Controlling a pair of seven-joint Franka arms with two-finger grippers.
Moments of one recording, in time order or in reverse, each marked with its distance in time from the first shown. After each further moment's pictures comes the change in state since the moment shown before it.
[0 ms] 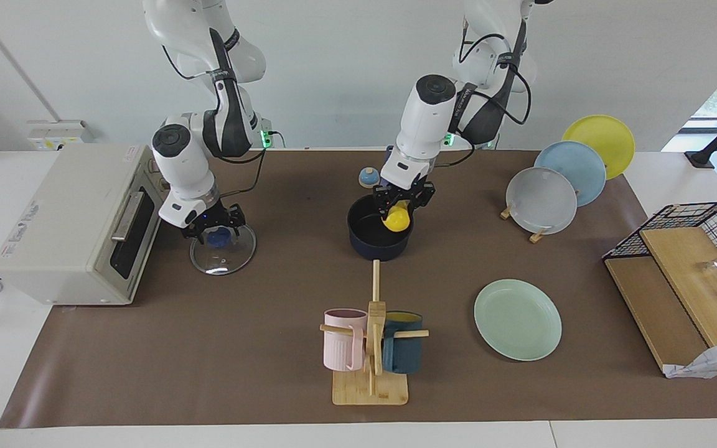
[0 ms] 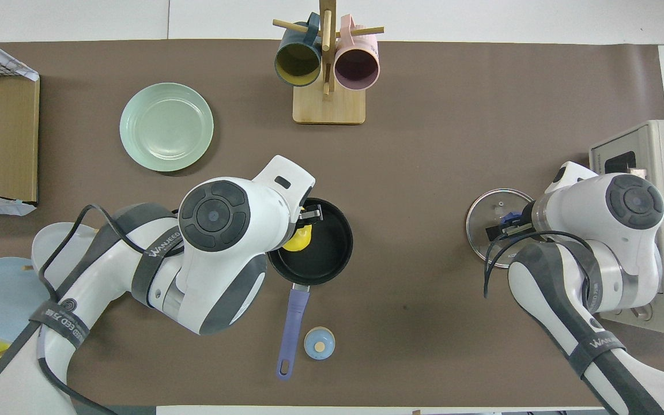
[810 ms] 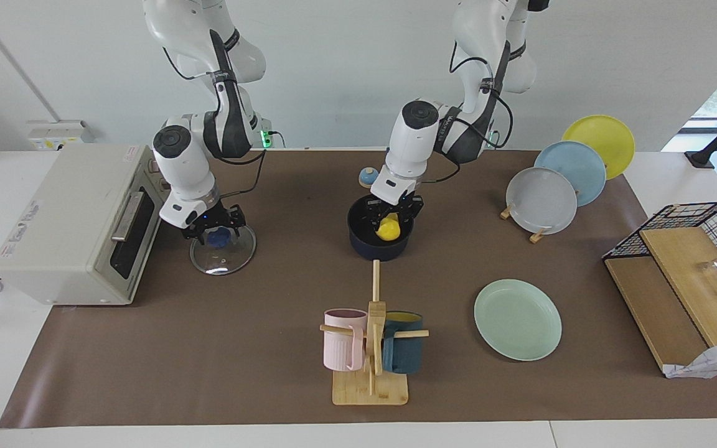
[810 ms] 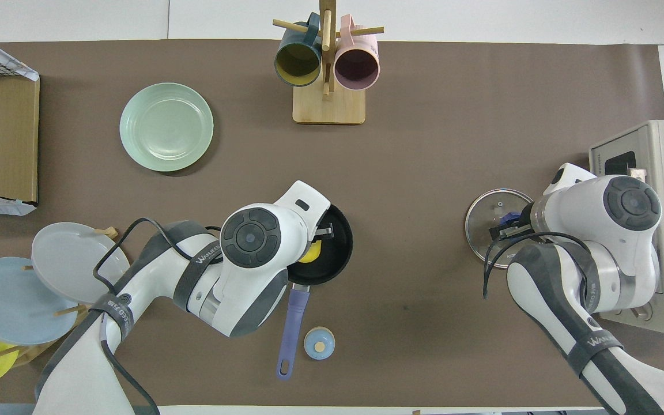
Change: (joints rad) left arm -0.047 0.072 0.002 -0.095 0.000 0.151 0.000; right arm -0.001 0.007 -0.001 -0.009 0.000 0.015 -0.008
